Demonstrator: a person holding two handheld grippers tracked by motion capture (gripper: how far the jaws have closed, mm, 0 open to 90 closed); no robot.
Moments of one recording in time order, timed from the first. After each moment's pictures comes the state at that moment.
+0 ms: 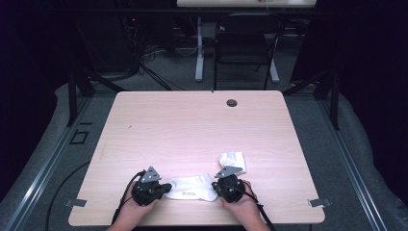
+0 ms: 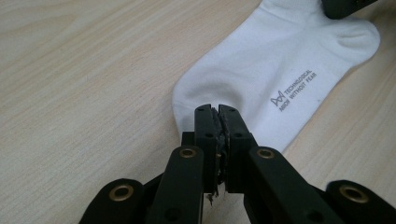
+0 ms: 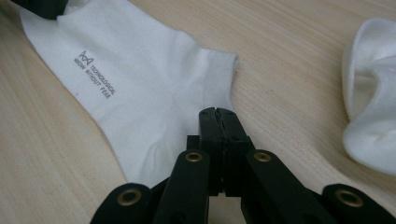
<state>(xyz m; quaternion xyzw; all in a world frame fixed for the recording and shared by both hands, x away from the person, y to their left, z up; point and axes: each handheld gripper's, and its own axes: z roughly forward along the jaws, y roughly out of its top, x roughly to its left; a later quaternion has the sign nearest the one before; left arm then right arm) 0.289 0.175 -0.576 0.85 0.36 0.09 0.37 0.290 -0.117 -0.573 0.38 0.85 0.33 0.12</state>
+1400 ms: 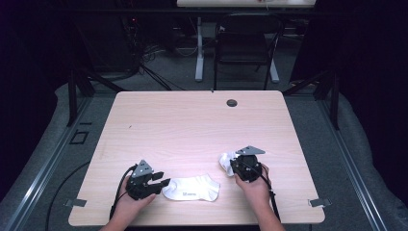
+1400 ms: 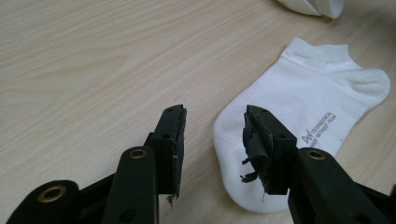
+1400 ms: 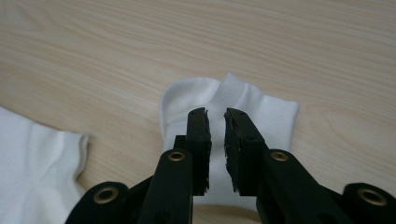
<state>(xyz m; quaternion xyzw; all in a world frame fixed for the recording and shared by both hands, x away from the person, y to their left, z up) 0.300 0.191 -0.563 0.82 0.38 0.12 0.41 0.333 -0.164 -0.547 0.50 0.77 0.34 0.20</state>
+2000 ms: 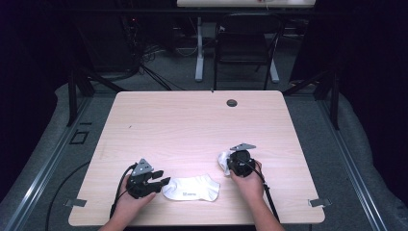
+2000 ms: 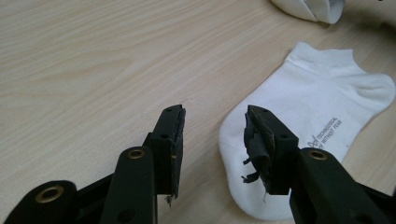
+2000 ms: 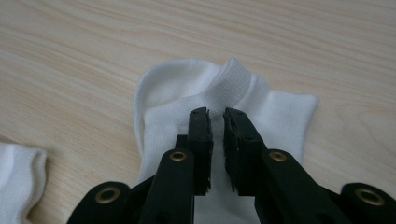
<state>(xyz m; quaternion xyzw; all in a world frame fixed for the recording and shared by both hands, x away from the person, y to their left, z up) 0.305 0.191 -0.564 0.82 0.38 0.12 0.41 0.360 -0.152 -0.571 0.52 0.78 0.32 0.18</state>
